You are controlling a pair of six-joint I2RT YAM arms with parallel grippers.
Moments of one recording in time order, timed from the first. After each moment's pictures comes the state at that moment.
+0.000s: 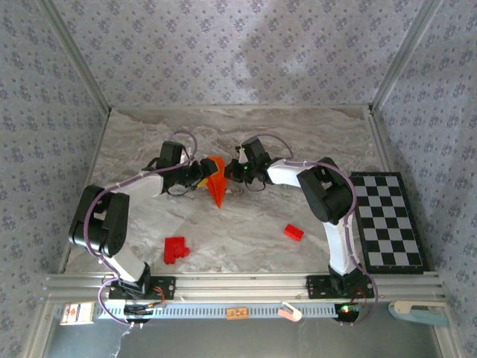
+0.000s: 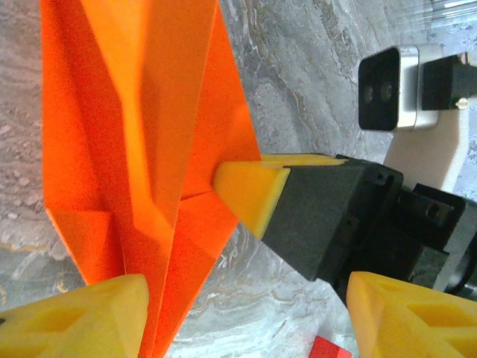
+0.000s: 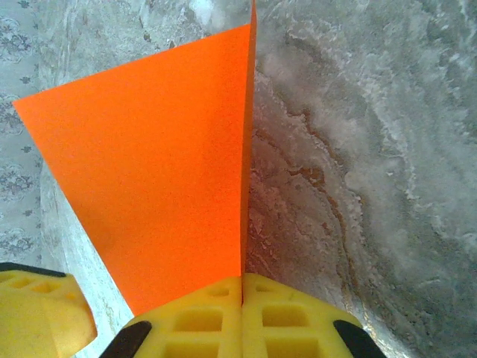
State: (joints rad) left arm -0.32 1.63 0.89 -0.07 0.56 -0.83; right arm 0.60 2.10 1.30 0.04 -0.47 0.77
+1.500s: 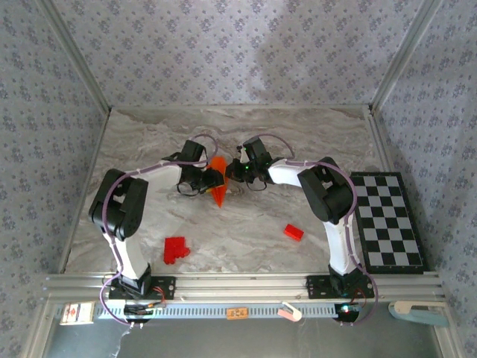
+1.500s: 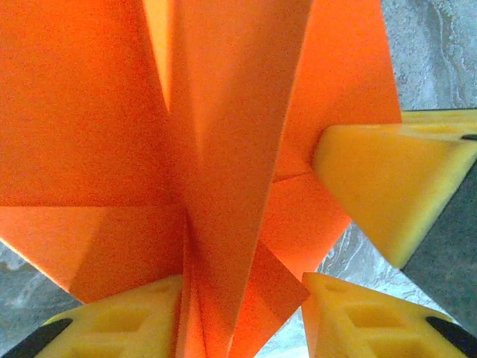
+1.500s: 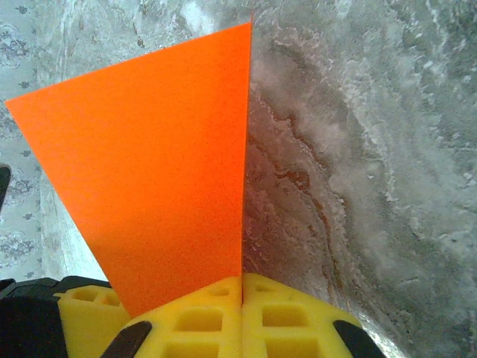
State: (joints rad) left arm -0.43 1.82 1.09 -0.36 0.40 -0.67; right arm 0.59 2.10 1.30 0.05 -0.47 0.78
